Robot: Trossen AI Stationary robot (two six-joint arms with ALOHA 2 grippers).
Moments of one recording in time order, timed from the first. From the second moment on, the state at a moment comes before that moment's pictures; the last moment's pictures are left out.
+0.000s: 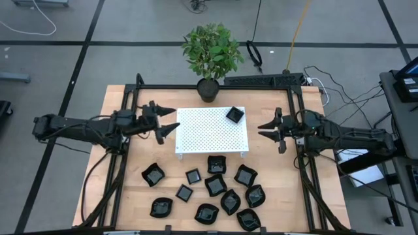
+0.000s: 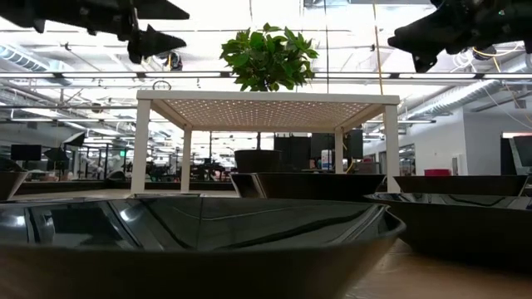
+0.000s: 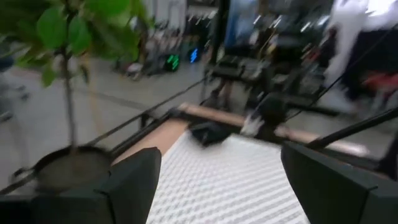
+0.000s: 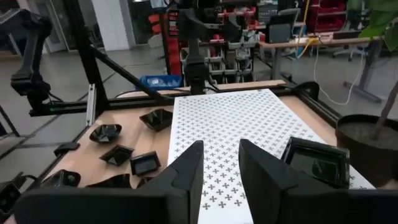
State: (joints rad) left arm 0.04 0.74 0.44 0.32 -0.25 -0.14; right arm -0.14 0.43 0.36 0.01 -0.14 0.08
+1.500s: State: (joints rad) left arm -0.04 0.75 0.37 0.28 0.00 -0.14; right arm 0.44 1.01 0.77 -0.29 0.16 0.03
